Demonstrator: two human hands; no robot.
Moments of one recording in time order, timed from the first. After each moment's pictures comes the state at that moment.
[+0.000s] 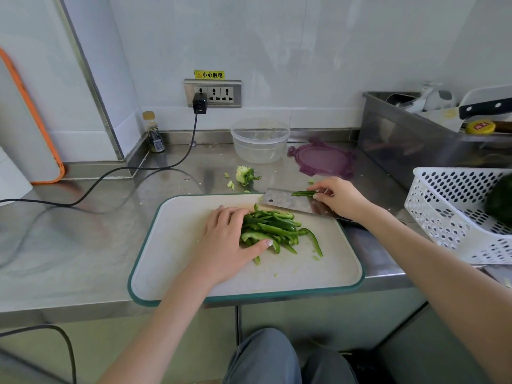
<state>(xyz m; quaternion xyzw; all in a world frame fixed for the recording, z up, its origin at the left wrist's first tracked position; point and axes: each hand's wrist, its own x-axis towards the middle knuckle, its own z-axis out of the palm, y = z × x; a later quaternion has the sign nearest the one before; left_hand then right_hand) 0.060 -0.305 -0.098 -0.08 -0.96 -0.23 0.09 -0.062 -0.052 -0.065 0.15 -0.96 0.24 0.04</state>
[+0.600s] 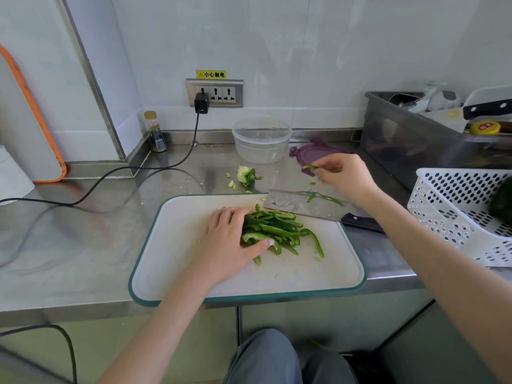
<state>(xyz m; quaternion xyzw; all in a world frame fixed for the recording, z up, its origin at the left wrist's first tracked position) 0.060 -0.304 -0.095 -0.09 -0.96 -0.25 0.10 -0.053 -0.065 -0.027 0.10 -0.89 0.42 0.15</state>
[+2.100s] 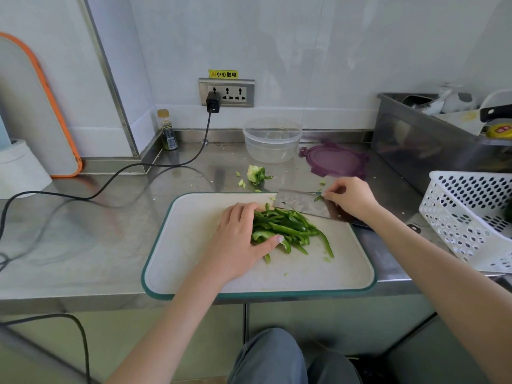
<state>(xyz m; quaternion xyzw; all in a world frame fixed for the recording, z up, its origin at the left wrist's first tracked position) 0.065 -0.302 -0.092 -0.12 -0.95 -0.26 0.16 -0.063 -0.061 -0.064 0.04 -0.95 0.30 0.08</state>
